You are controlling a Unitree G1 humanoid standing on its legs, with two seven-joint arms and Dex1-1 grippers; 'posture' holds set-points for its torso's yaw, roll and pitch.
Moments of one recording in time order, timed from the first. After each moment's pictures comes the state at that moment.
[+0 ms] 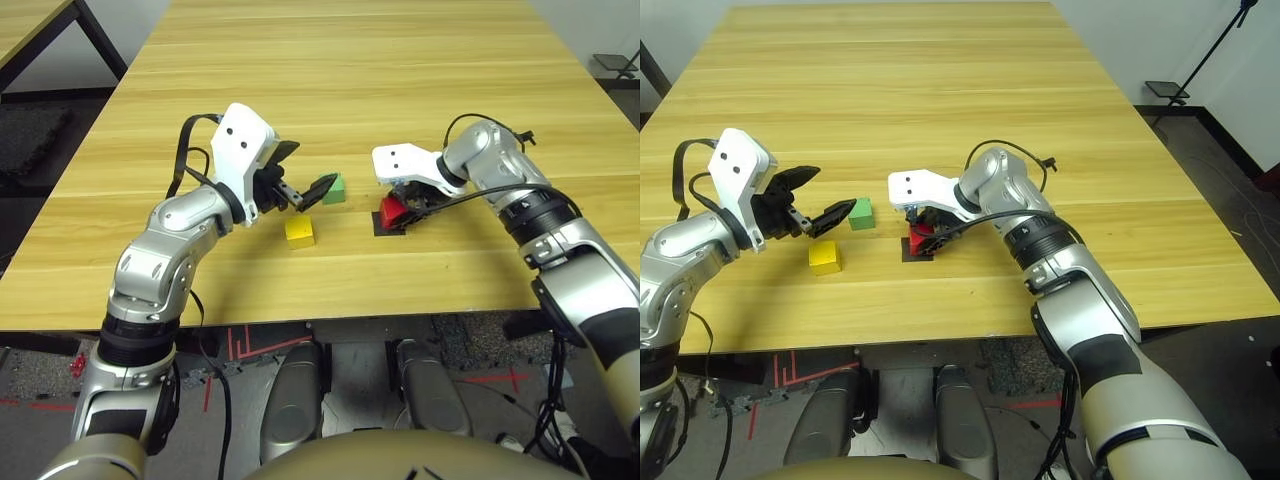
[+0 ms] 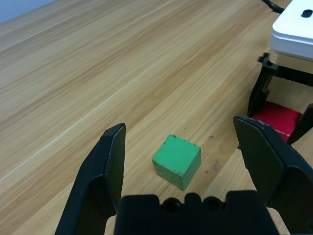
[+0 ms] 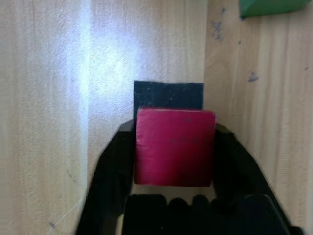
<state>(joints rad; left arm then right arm) -0.38 0.56 0.01 -0.37 -0.39 0.70 -0.54 -1.00 -0.41 0.48 0.57 -0.29 0.32 1.49</state>
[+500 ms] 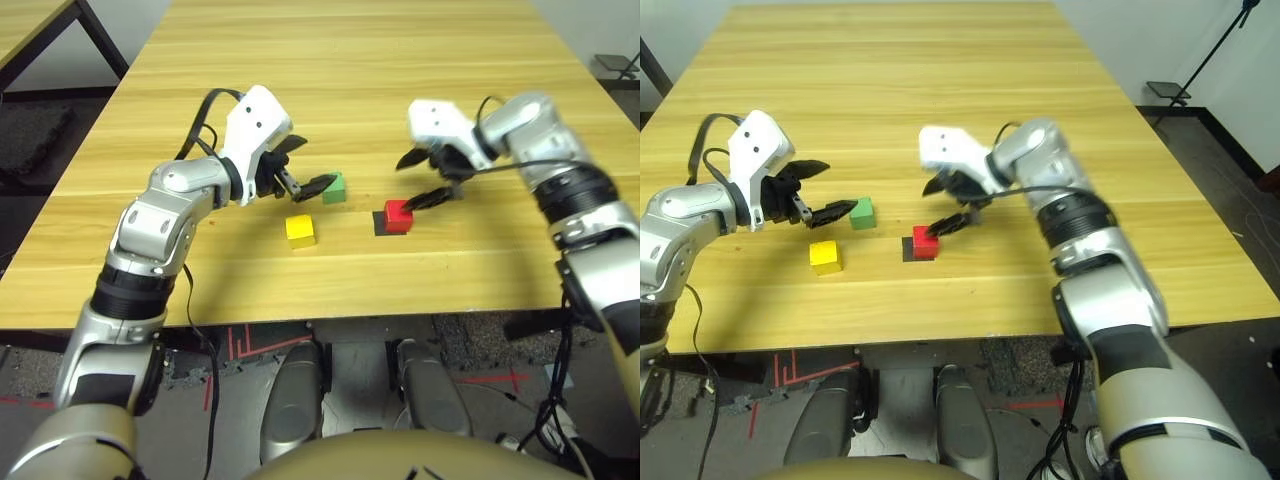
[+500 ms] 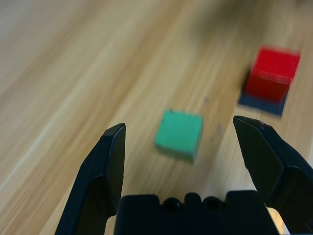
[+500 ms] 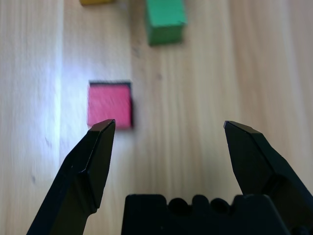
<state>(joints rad) -0.70 0.71 -0.23 0.04 -0.26 0.60 -0.93 -1.16 -0.63 0.26 0.76 -0.08 0.12 1.59</state>
